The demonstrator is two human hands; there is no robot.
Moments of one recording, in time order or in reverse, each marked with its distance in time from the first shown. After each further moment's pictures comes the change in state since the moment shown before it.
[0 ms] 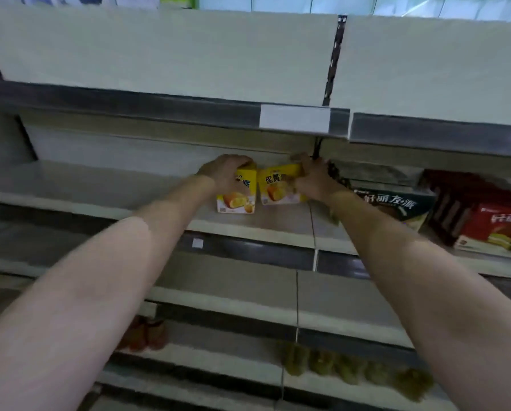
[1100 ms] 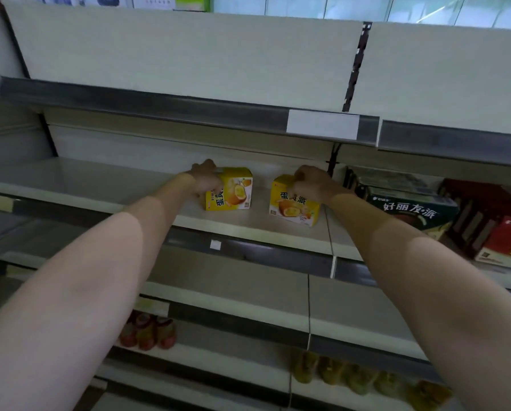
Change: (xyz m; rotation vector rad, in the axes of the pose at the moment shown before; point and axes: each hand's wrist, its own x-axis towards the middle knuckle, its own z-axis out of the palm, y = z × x) left_hand -0.022 -0.067 -0.019 -0.374 -0.101 -0.491; right_hand 0.008 -0.033 0.013 -0.023 -0.150 0.031
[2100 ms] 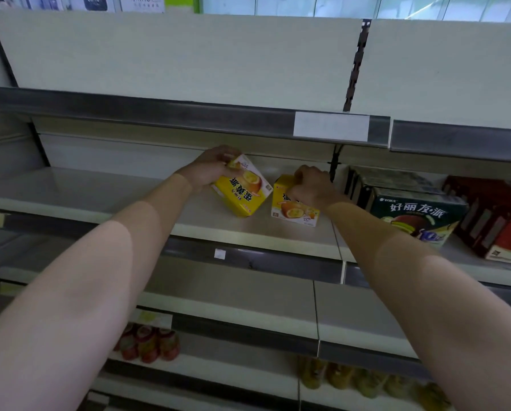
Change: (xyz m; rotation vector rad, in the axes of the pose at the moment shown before) left_hand 0.012 0.017 -0.006 -0.569 -0.067 0.331; right_hand 0.002 -0.009 0.015 -0.017 0.125 0.068
